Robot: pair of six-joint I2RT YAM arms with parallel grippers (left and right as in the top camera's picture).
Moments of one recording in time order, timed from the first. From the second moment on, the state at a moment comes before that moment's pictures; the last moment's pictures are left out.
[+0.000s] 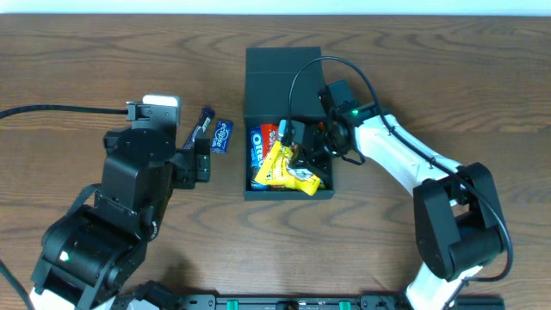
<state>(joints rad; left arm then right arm) -0.49 0.96 1.32 -1.00 -0.38 -0.20 0.41 1.89 1.24 -0.72 -0.62 -0.81</state>
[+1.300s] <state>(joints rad) -0.49 0.96 1.32 -1.00 -0.38 -0.20 0.44 1.78 1.24 -0.75 -0.45 -1.09</state>
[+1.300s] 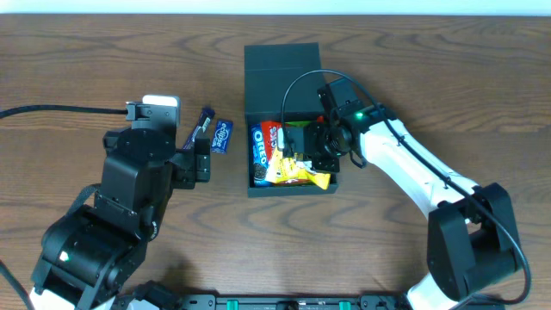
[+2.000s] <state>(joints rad) -0.49 0.96 1.32 -1.00 -0.38 -0.20 0.44 1.79 1.22 -0.72 -0.47 -1.11</state>
